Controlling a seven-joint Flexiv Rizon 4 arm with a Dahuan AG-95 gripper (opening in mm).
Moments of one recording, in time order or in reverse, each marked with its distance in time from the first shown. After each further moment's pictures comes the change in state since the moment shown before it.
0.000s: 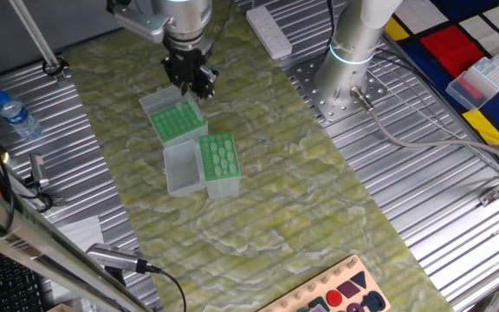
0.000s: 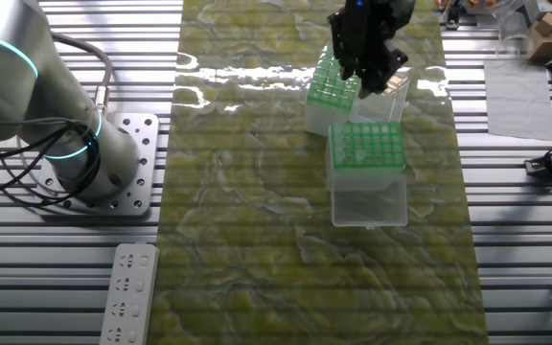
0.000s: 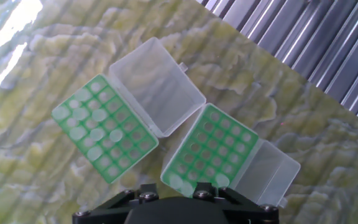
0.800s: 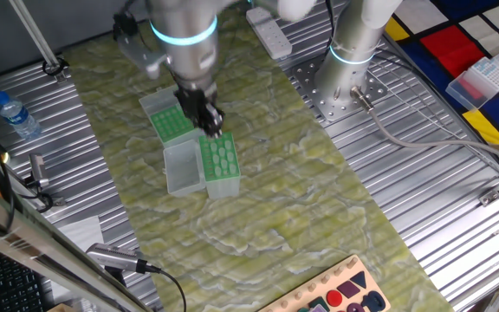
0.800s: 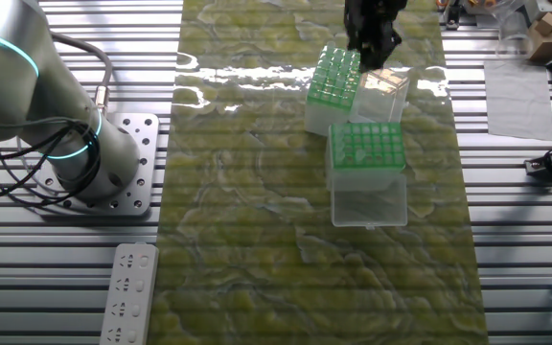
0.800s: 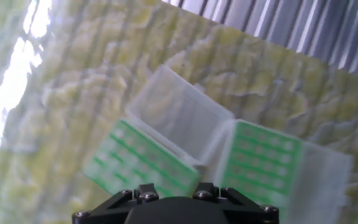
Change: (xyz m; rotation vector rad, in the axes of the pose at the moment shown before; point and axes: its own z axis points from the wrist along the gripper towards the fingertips) arm -0.056 0.068 0.030 -0.075 -0.004 0.304
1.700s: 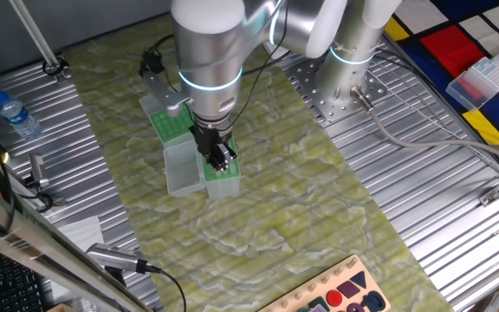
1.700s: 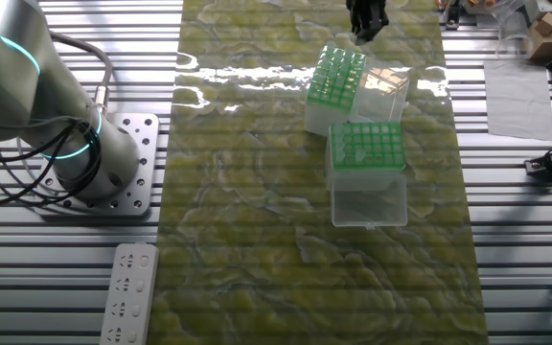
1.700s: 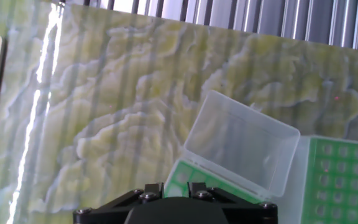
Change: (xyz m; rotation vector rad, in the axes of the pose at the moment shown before) arm -0.024 0.045 0.040 0.010 -0.071 0.071
